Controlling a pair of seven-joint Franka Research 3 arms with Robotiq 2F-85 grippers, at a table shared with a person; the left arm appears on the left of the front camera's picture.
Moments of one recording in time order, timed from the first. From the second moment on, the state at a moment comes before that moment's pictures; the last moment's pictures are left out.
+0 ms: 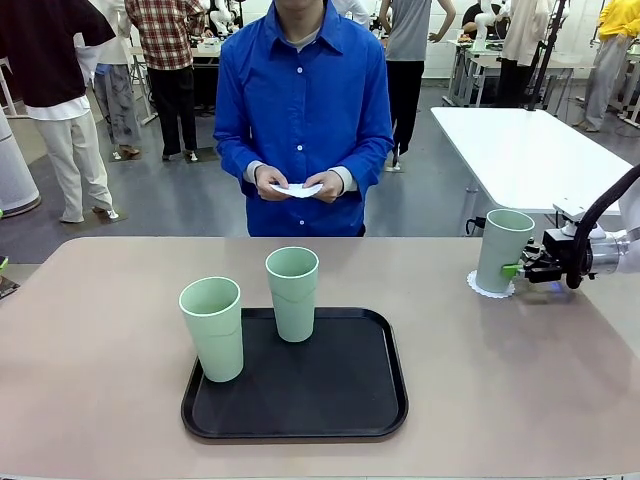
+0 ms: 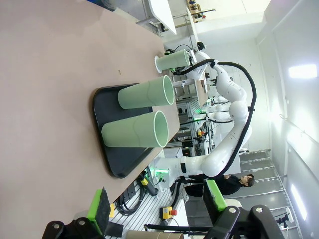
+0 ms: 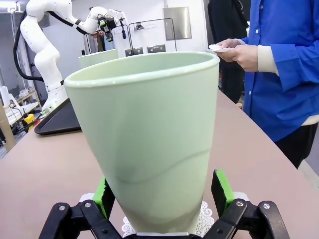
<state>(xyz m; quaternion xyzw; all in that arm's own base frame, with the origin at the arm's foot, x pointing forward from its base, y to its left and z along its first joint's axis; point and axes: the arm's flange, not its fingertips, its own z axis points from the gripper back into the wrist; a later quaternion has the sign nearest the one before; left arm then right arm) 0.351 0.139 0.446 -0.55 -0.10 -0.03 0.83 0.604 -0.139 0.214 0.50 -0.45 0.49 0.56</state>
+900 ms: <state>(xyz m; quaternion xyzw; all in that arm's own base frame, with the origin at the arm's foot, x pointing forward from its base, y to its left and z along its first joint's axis) 0.351 0.139 0.446 -0.55 -0.10 -0.03 0.83 0.610 -0.152 0.213 0.50 -0.44 0.48 0.57</state>
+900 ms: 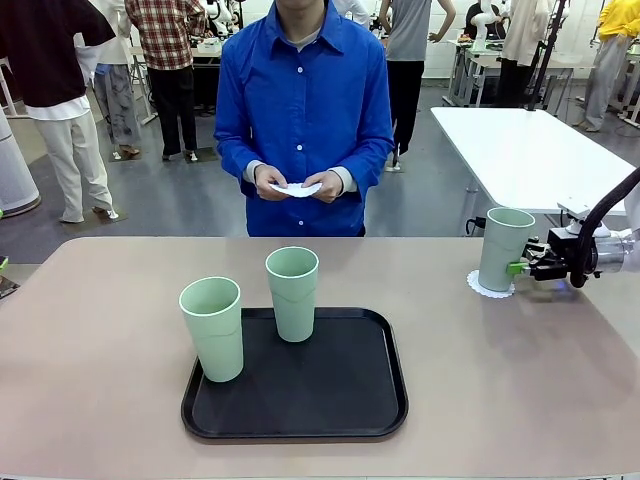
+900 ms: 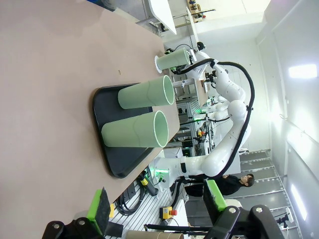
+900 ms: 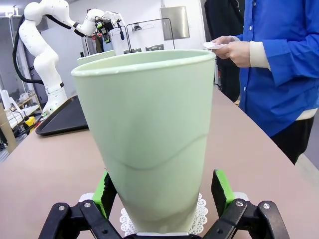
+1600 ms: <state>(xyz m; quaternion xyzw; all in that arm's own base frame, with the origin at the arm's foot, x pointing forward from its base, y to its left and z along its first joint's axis) 0.351 0.139 0.446 -0.55 -0.10 -0.03 0.83 0.604 -0.159 0.218 0.51 -0.41 0.49 0.57</state>
